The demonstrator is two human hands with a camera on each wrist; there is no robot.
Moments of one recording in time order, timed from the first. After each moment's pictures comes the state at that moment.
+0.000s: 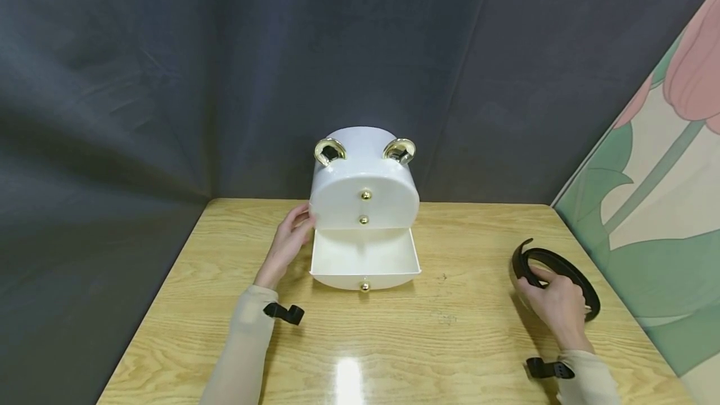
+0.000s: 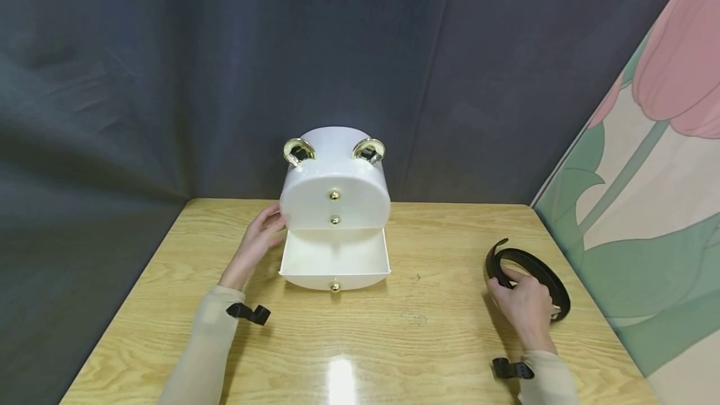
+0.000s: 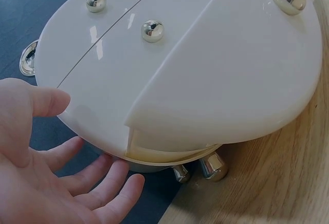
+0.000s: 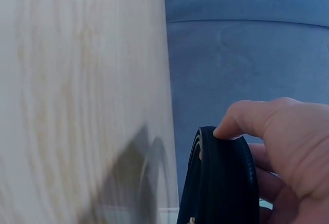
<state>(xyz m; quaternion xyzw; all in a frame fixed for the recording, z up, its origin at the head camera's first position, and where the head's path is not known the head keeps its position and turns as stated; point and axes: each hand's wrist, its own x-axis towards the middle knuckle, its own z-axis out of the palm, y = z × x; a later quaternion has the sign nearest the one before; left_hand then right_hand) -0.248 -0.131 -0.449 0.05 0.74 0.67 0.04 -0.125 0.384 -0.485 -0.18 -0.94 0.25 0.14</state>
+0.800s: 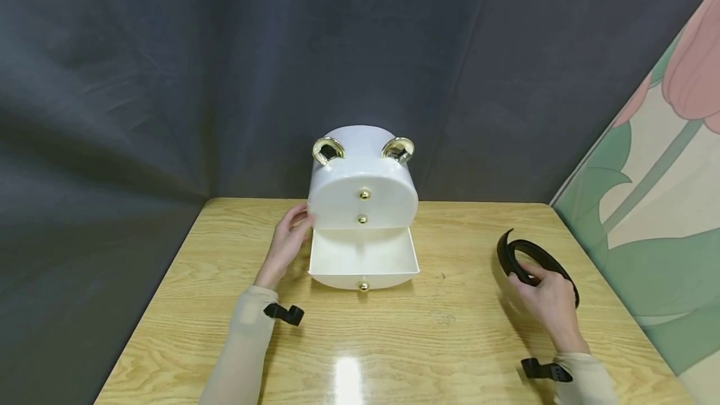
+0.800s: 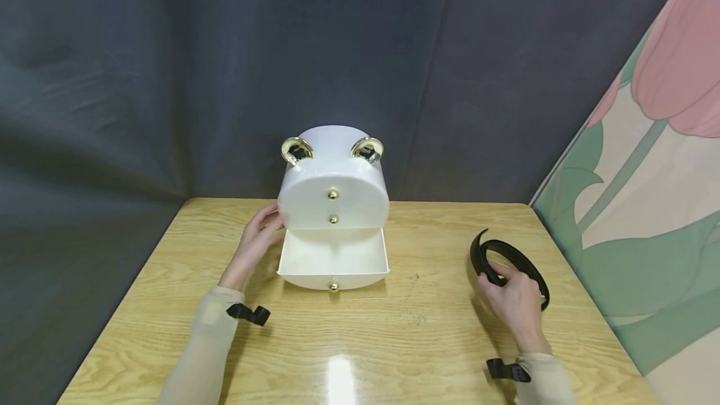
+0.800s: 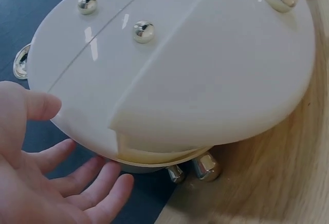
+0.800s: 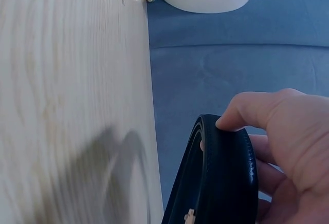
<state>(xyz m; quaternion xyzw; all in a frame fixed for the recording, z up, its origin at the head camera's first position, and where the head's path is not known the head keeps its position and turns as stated) -0.247 -0.127 -0.452 0.05 0.74 0.67 0.01 -0.121 0.365 -0.475 -0.11 -0.94 0.27 0.20</state>
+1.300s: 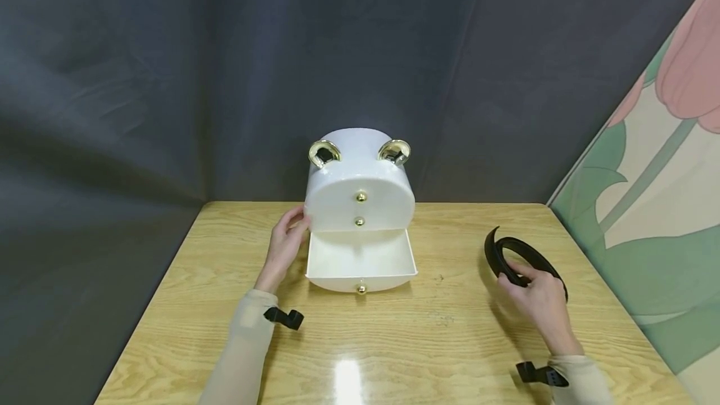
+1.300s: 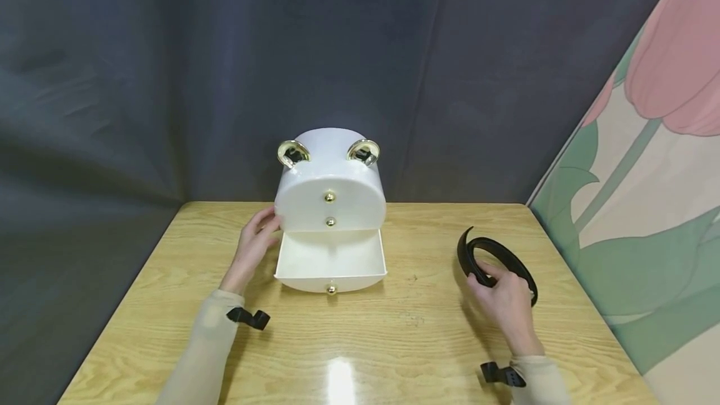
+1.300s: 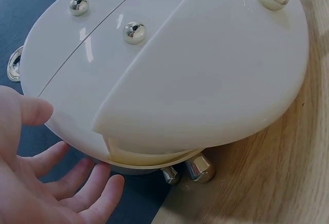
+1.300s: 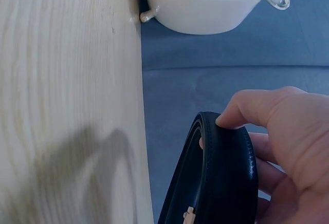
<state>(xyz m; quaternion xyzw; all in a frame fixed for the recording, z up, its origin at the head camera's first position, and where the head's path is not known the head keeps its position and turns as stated) -0.249 -0.122 -0.455 0.03 0.74 0.67 -0.02 -0.118 0.347 -0.465 -0.07 -0.93 0.29 0.21</state>
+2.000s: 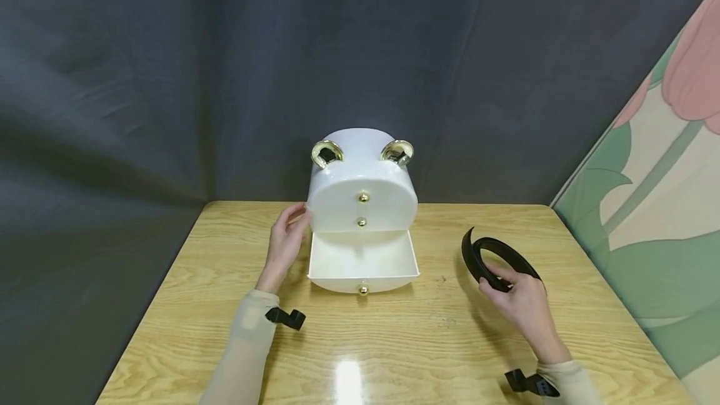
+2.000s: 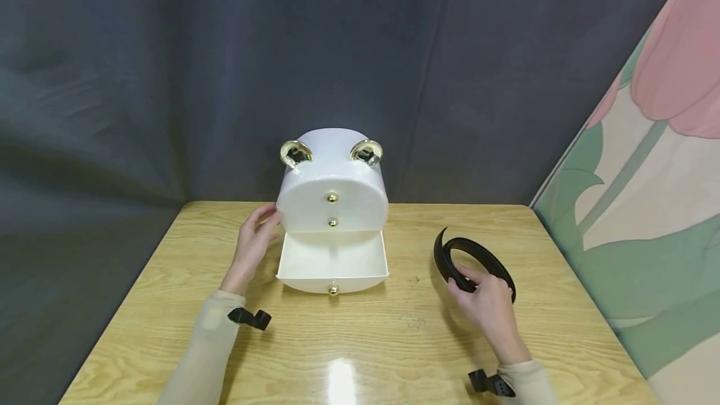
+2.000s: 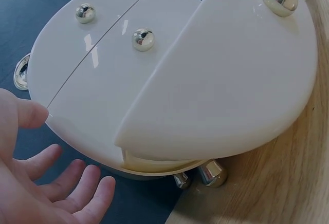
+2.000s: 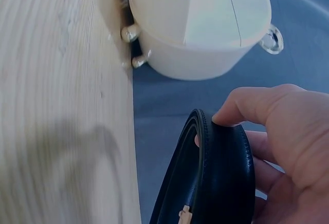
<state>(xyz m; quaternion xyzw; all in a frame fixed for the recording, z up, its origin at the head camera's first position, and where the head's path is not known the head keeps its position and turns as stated) -0.247 -0.122 -0.449 0.03 0.74 0.68 -0.05 -0.118 0.309 -0.458 0.01 -0.93 0.29 0.24</state>
